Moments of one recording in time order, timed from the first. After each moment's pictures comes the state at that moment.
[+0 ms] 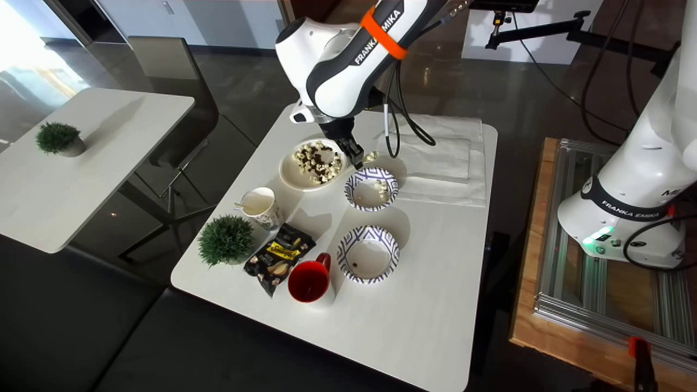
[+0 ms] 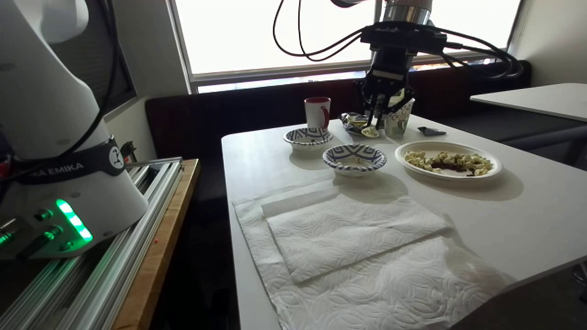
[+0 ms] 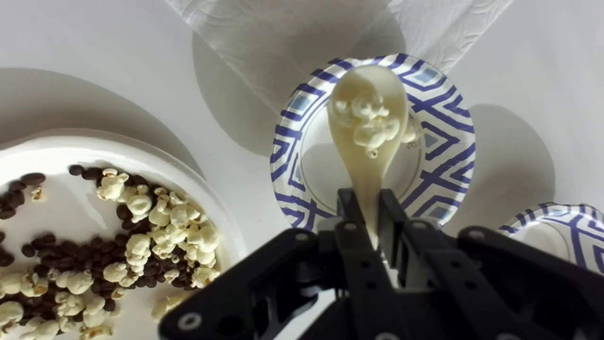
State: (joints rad) arm -0.01 0.42 0.17 -1.94 -0.11 2.14 -0.78
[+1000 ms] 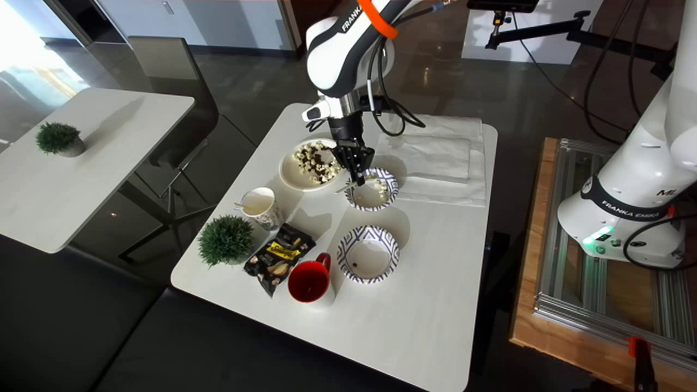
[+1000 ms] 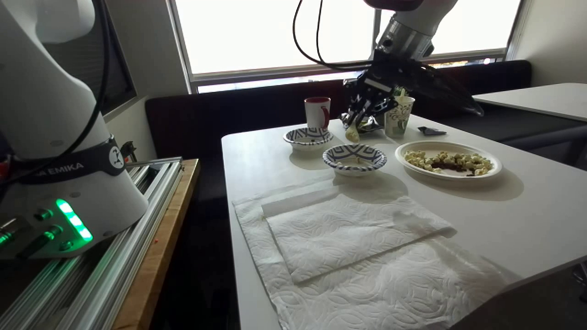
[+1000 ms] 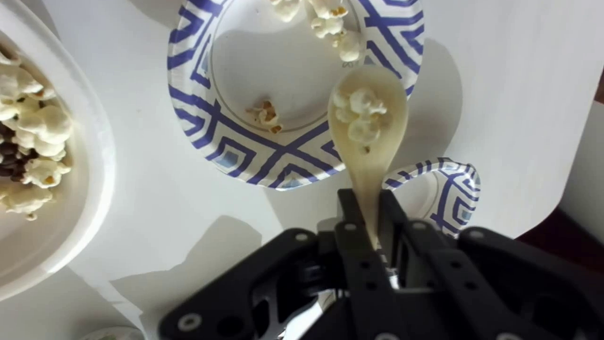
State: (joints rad) arm -0.13 0.43 0.22 -1.99 0.35 2.12 -1.44
